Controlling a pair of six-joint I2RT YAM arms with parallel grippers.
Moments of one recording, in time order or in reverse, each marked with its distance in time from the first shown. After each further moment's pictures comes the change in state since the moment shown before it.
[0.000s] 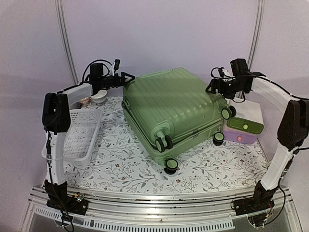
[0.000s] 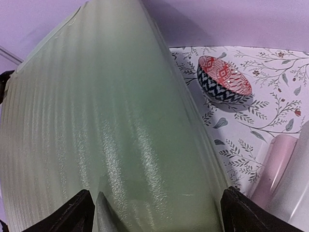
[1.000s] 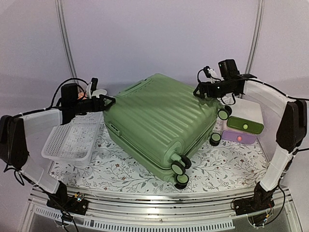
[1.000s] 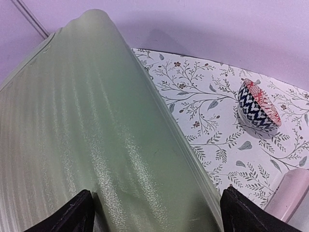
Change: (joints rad) left arm 0.035 -0.788 -1.012 0.146 -0.101 0.027; right arm 0.153 -0.002 -0.044 0.096 0.004 -0.142
